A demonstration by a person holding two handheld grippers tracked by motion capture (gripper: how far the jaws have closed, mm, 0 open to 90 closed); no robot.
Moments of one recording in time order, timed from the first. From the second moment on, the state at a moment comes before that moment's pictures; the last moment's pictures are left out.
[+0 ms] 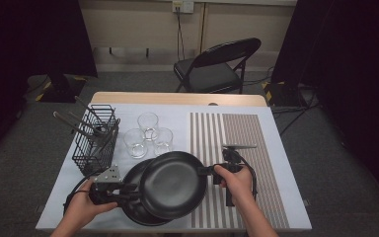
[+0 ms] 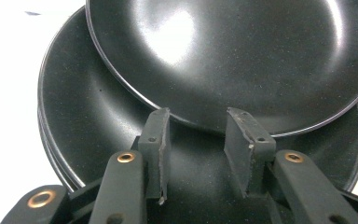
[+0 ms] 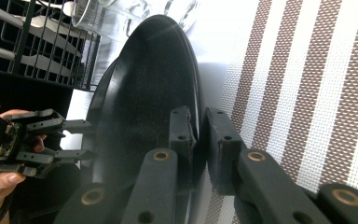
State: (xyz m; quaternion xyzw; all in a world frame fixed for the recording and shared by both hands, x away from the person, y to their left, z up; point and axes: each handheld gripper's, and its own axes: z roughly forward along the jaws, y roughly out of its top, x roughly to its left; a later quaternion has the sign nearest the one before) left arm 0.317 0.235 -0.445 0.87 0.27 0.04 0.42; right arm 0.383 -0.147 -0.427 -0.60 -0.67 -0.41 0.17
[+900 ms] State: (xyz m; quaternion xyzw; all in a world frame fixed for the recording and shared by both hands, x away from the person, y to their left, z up) left arm 0.316 0.232 -0.443 0.87 0.28 0.04 0.41; right arm 0.379 -0.144 -0.444 -0.62 -0.62 -0.41 0.24
